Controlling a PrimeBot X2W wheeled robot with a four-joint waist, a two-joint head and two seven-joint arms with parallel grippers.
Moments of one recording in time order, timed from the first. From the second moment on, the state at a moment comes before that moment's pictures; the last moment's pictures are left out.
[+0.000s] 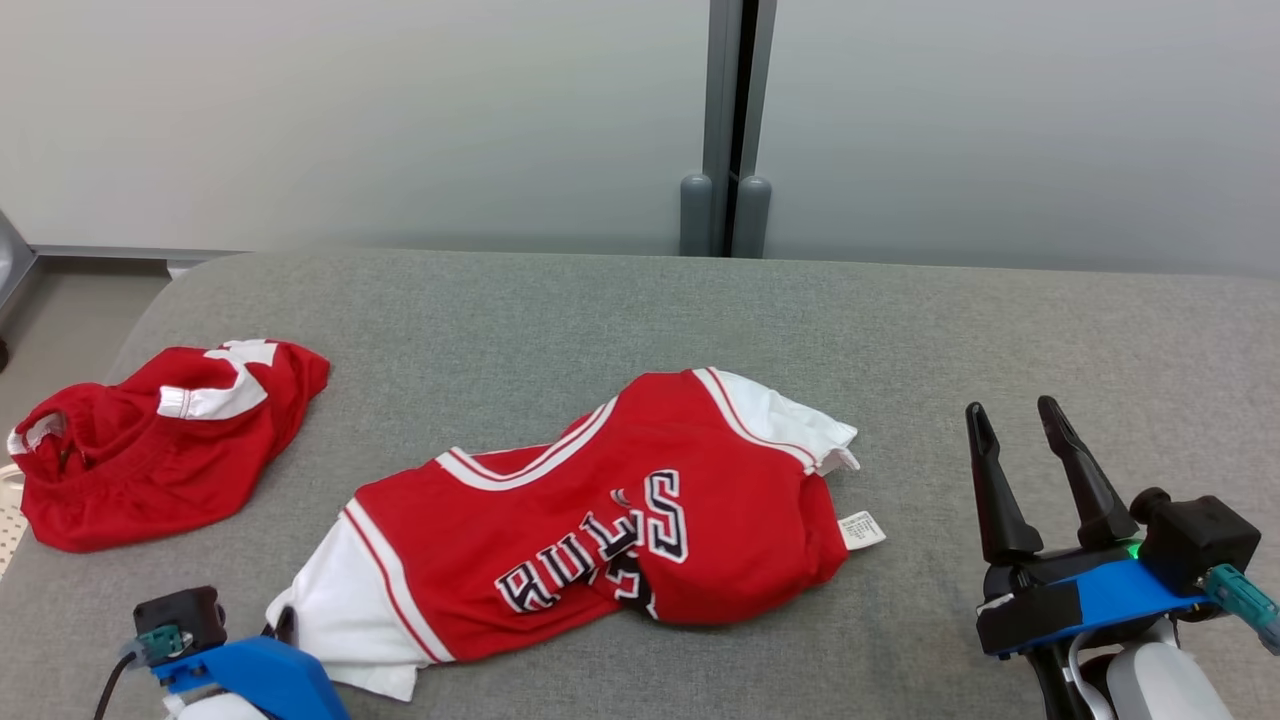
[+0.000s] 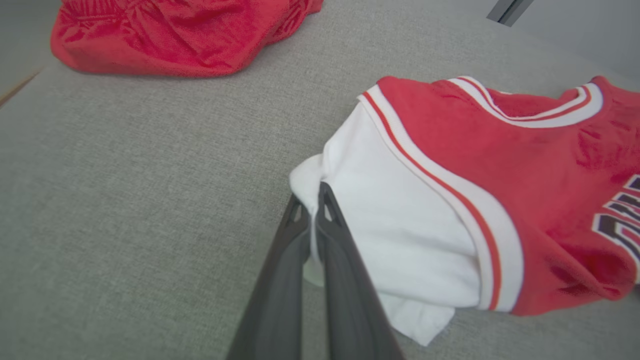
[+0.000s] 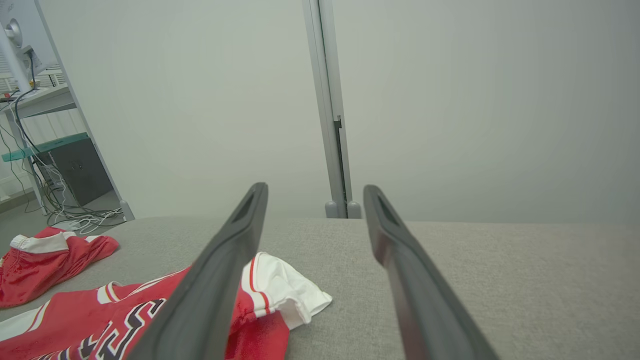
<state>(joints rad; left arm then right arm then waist) -0.10 0.27 -0.20 0.45 -0.56 0.11 0.17 -0.16 -0.12 0.06 0.22 0.29 0.13 -0.26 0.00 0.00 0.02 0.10</state>
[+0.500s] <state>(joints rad) -0.06 0.26 -0.16 0.33 -0.54 0.13 -0.07 -0.15 -0.13 0.10 0.24 0.30 0.13 -0.26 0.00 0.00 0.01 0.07</state>
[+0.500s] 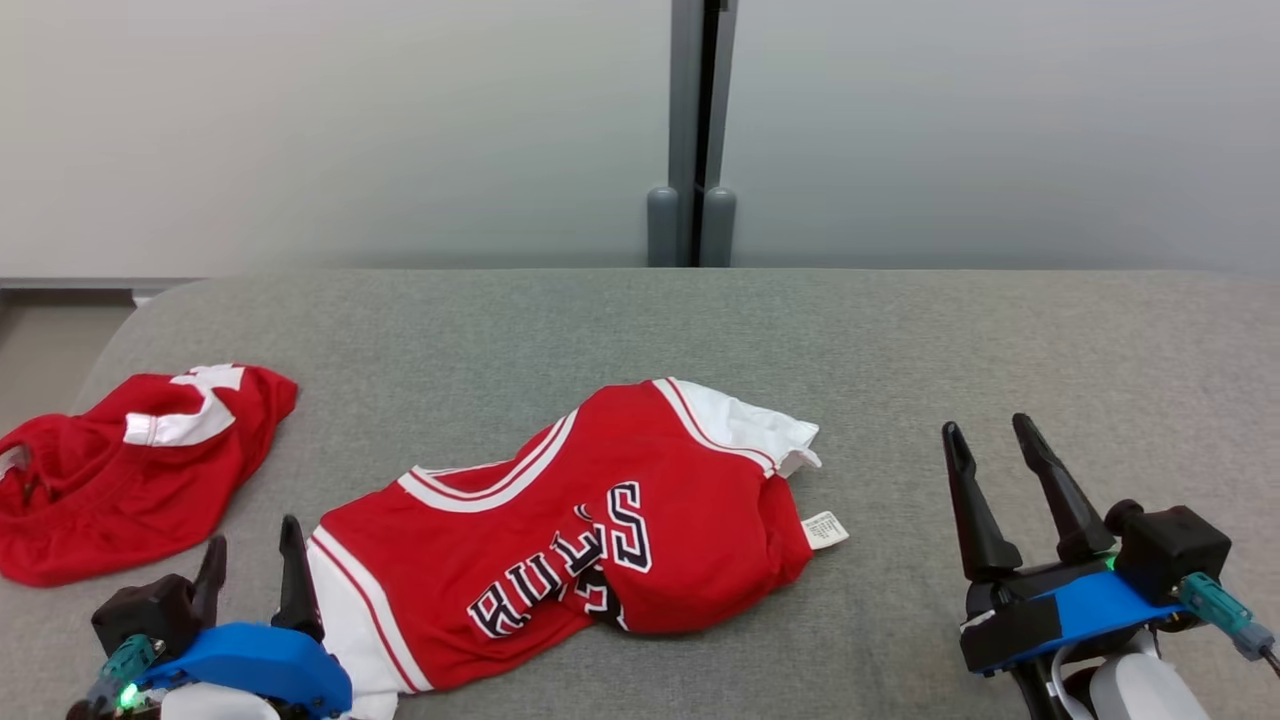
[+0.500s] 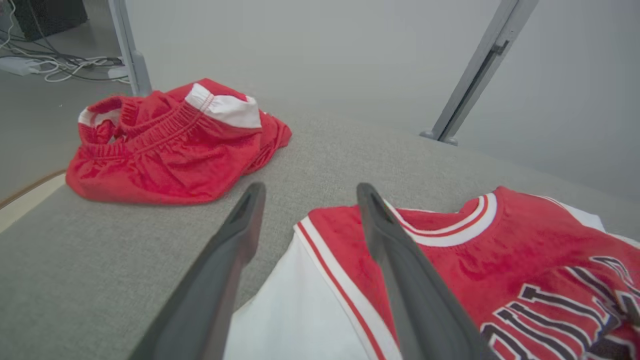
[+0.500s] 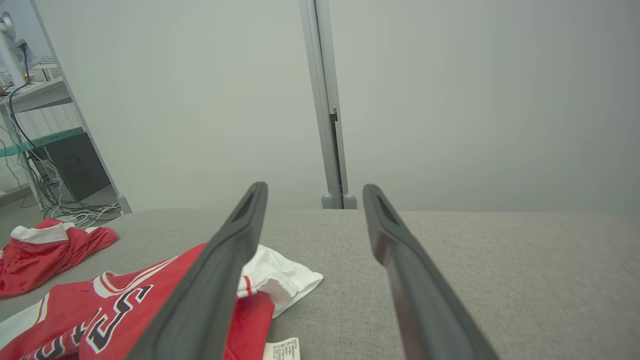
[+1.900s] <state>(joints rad) -0.13 0.19 -0.24 0.33 -0.47 0.09 -0.25 -0.57 -0.37 0.99 0.73 0.64 0.13 0.00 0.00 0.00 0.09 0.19</state>
